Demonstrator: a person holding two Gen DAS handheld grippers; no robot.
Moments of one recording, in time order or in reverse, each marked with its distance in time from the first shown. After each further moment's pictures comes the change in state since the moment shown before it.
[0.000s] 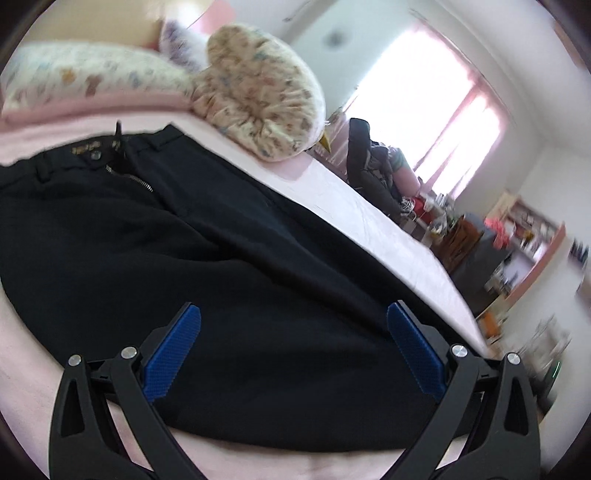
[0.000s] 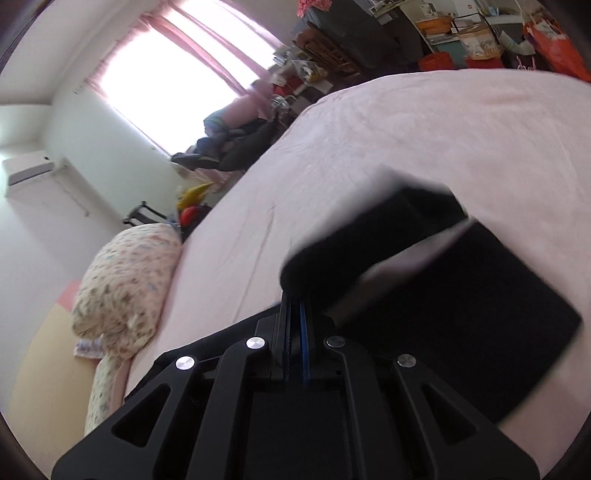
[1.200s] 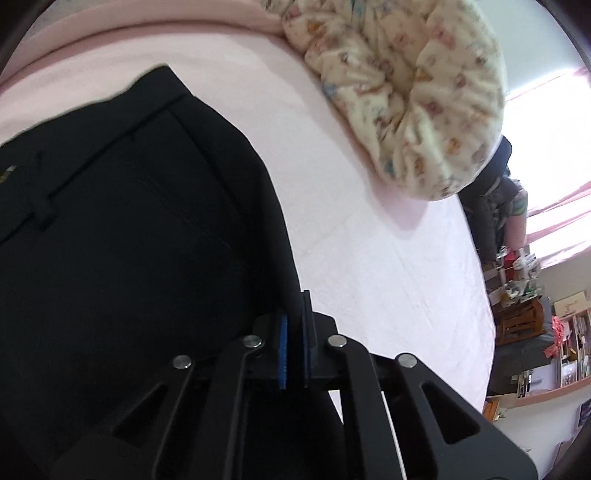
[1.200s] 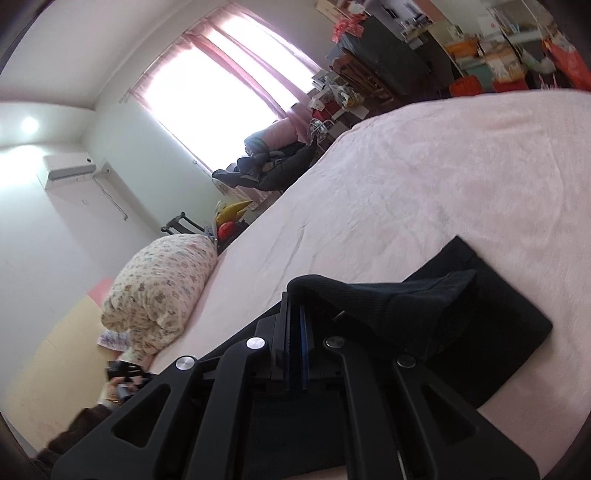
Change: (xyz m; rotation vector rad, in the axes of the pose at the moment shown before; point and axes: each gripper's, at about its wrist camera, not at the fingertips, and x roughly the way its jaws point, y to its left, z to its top) left arm 0.261 0.073 0.214 -0.403 0.228 0.316; right arm -0.045 -0.025 -0.005 -0.078 -0.101 0.134
